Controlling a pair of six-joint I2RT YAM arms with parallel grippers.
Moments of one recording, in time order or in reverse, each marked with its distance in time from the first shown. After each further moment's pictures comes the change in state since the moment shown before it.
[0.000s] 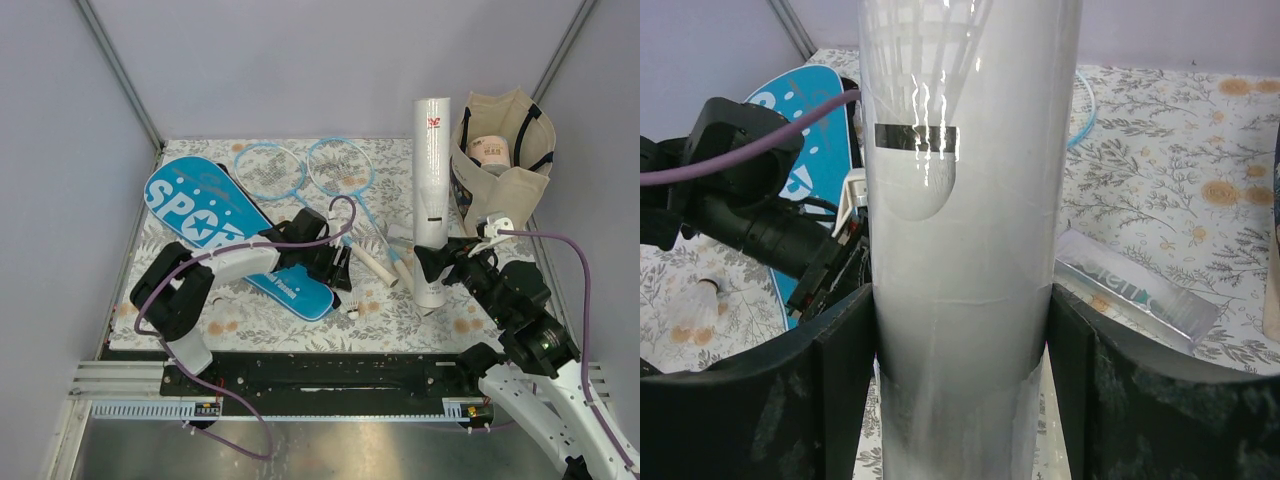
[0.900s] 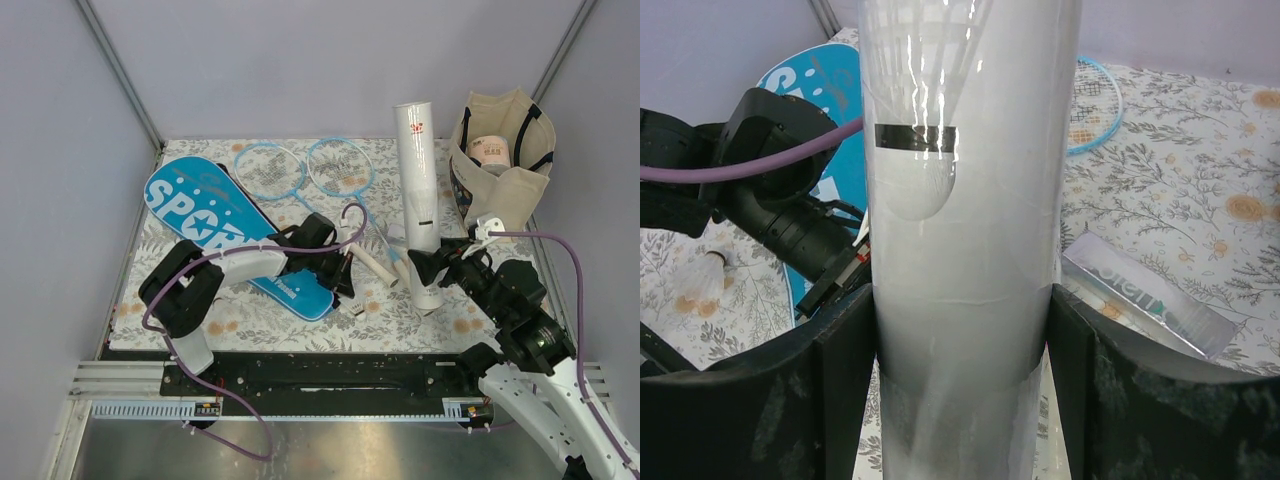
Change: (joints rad) left arm -0.051 0.069 0.000 0.064 0.140 0.013; right arm 0.000 0.009 -0.016 0.014 -0.070 -0.043
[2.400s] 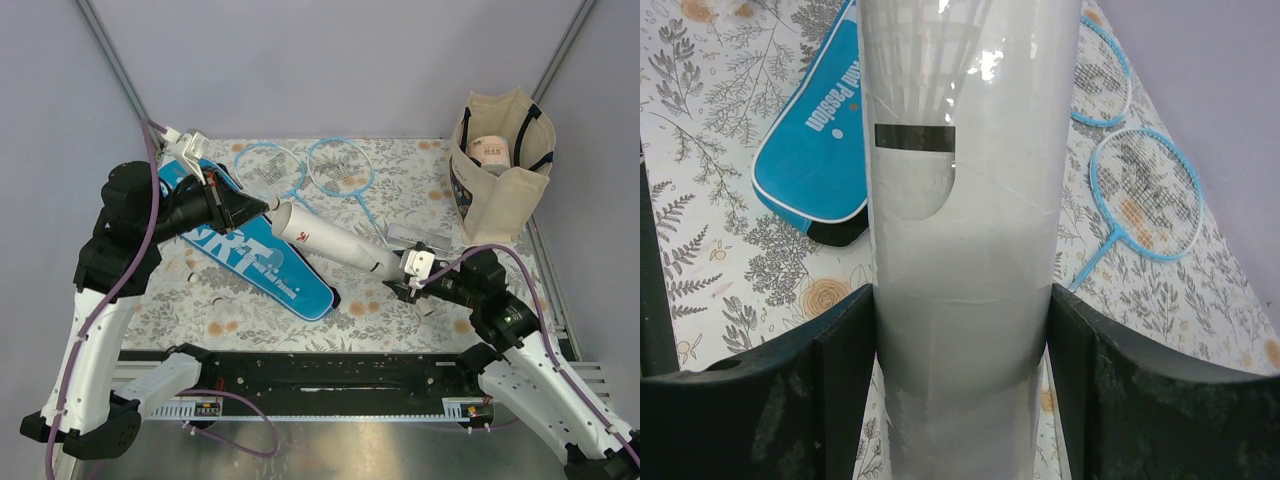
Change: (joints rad) left arm 0.456 -0.755 0.505 -0.597 -0.058 -0.112; right arm 0.000 0.146 -0.133 0.088 -0.497 -0.777
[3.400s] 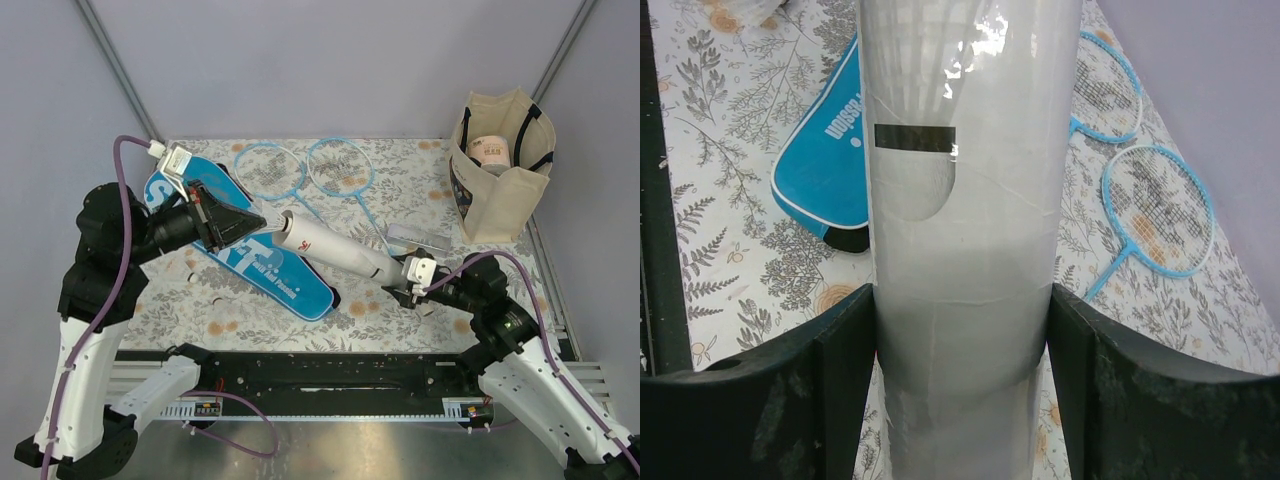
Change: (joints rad) left arm 0.000 -0.114 -0.050 0.078 0.136 -0.139; right arm 0.000 -0.045 -0.049 0.040 -0.043 0.008
